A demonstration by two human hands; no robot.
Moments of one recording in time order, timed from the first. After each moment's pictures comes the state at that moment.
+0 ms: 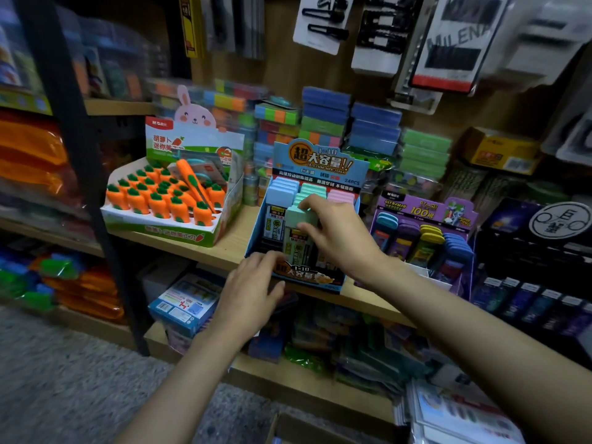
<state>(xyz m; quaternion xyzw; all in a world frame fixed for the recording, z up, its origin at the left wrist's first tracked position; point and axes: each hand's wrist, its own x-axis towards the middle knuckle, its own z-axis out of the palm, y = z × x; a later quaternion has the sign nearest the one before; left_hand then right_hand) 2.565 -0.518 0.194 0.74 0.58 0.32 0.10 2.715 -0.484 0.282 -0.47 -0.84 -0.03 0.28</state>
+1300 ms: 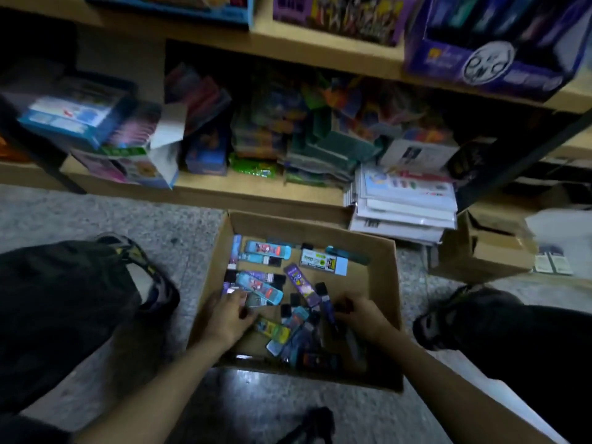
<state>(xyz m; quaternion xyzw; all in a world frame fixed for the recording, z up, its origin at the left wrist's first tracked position) 2.614 -0.716 -0.133 0.65 0.64 0.02 0.41 2.882 -0.755 -0.101 -0.74 -0.51 0.45 0.01</state>
